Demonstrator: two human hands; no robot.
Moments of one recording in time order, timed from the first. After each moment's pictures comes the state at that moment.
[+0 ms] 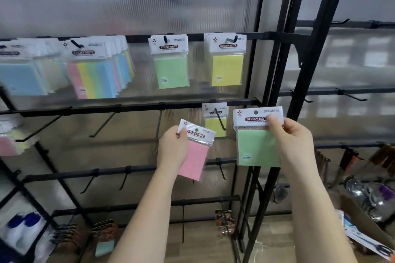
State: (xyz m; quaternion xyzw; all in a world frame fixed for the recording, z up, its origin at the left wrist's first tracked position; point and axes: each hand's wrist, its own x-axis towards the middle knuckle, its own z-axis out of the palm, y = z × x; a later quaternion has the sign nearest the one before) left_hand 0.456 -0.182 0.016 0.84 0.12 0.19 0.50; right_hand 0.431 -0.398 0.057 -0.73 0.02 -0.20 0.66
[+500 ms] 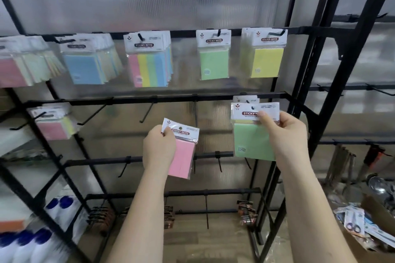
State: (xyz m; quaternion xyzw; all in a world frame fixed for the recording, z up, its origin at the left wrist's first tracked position) left_hand 0.377 -0.073 0.025 0.83 0.23 0.22 0.46; right_hand 0.386 -0.294 0.058 -0.71 0.00 -0.18 0.68
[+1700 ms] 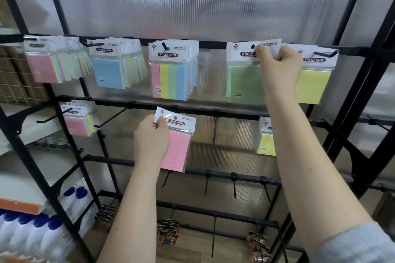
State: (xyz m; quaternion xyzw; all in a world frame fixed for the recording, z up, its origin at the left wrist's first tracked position) left_hand 0.406 -0.041 0.058 0.78 0.28 0.33 0.46; right_hand 0.514 -0.216 0.167 -0.64 -0.15 -0.28 0.70
